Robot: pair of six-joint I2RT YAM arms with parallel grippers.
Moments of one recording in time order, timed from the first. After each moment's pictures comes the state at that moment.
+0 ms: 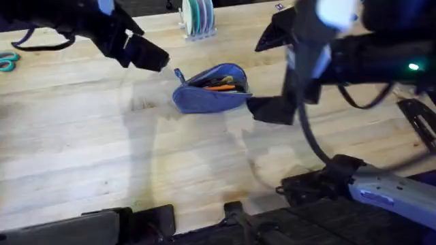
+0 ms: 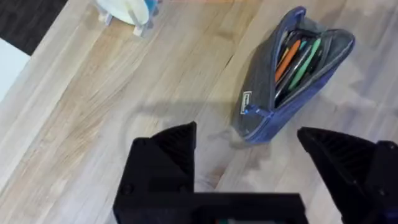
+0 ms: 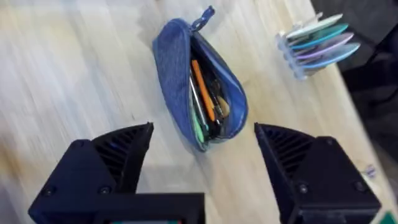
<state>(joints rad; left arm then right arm) -0.09 1.56 1.51 -1.05 0.59 0.80 0.49 0.92 1.06 -0.89 -0.21 -0.69</state>
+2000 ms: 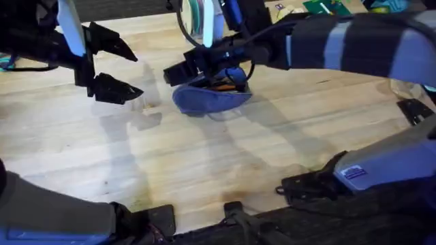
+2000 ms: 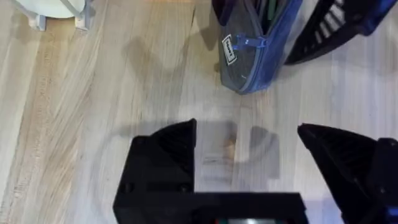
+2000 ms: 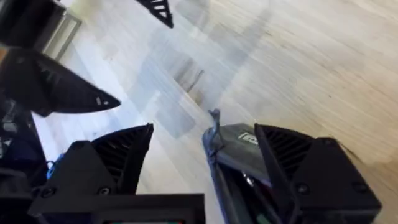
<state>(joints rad) 0.17 1.79 1.52 -1.34 0.80 1.60 0.49 1.65 1.06 -0.12 -0.57 0.20</state>
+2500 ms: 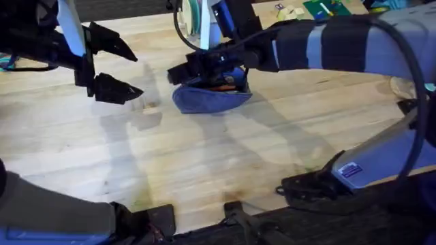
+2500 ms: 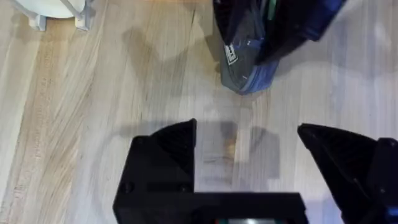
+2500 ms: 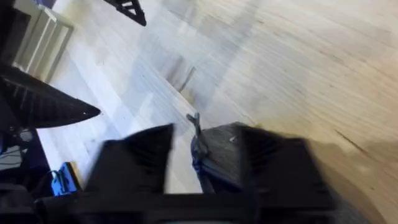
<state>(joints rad) 0.17 1.79 1.52 -1.34 0.80 1.60 0.49 1.73 1.06 -0.07 -0.57 0.26</state>
